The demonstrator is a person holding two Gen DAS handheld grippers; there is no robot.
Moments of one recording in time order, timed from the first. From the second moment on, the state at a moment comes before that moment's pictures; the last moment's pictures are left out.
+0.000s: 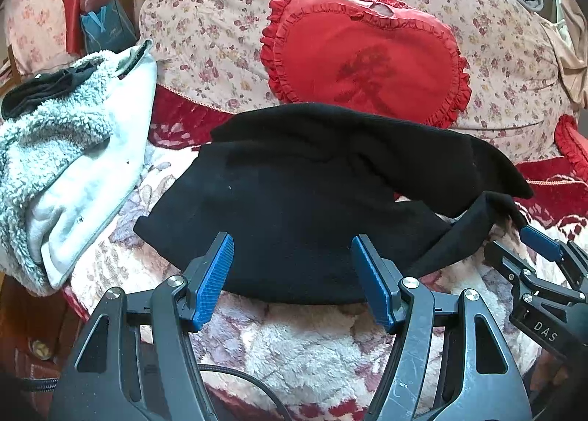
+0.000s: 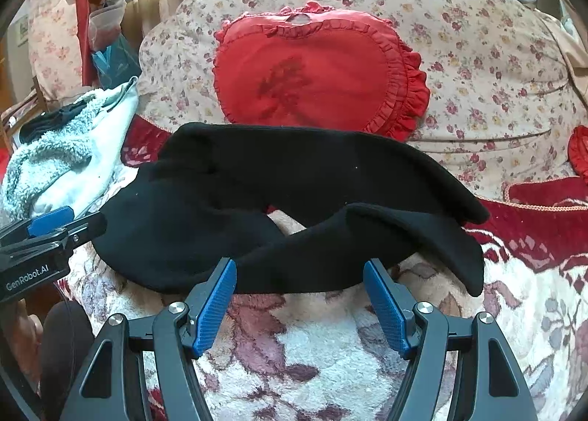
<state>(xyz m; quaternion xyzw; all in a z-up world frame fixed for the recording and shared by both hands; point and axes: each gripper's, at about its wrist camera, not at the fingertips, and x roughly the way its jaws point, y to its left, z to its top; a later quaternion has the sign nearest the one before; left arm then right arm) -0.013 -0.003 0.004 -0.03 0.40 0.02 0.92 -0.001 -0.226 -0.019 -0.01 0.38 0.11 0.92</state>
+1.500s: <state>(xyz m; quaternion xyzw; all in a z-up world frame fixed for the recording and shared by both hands) 0.017 -0.038 -0.040 -0.01 0.45 -0.02 0.89 0.039 -0.287 -0.033 0.09 0.42 0.09 0.90</state>
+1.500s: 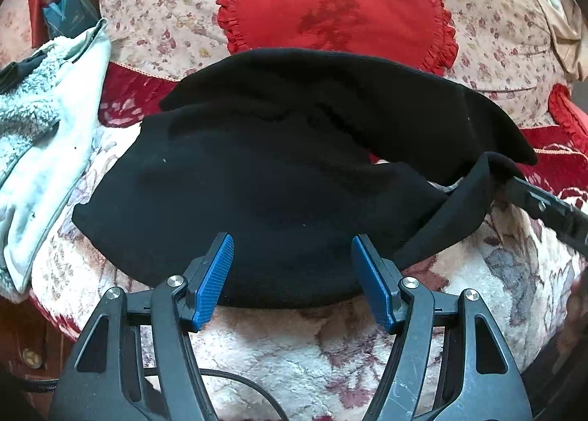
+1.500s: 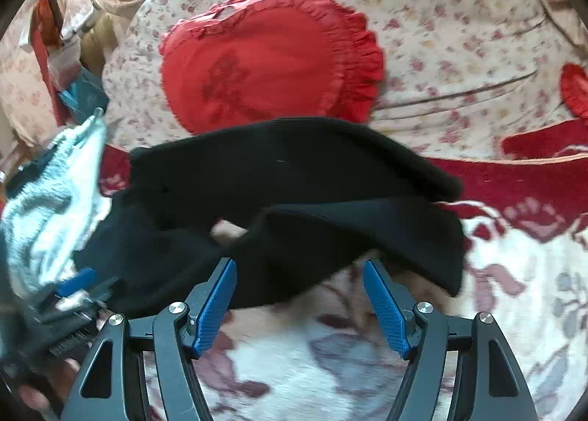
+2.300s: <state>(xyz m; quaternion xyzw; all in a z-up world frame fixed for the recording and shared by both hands) 0.003 0.098 -0.056 -0.16 0.47 0.11 0.86 0.020 -0.295 -0.071 0.12 0.47 0.11 0.87</state>
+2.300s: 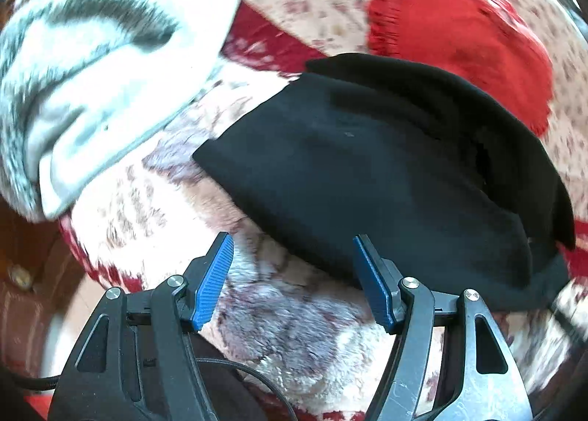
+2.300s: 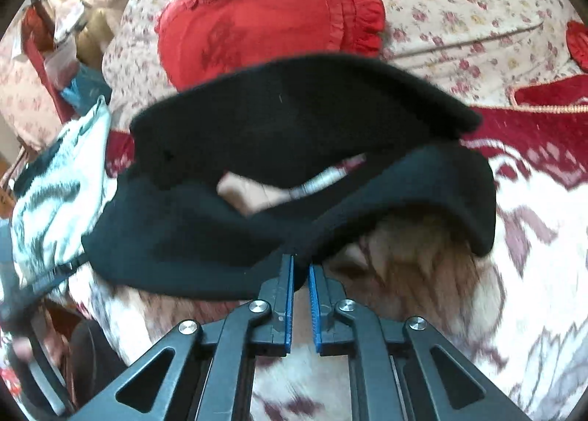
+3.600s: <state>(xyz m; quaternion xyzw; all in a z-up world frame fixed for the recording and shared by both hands) 0.017 0.126 -0.044 -0.31 0.45 0.07 0.84 0.012 -0.309 -0.060 0.22 0.44 0.16 0.86</state>
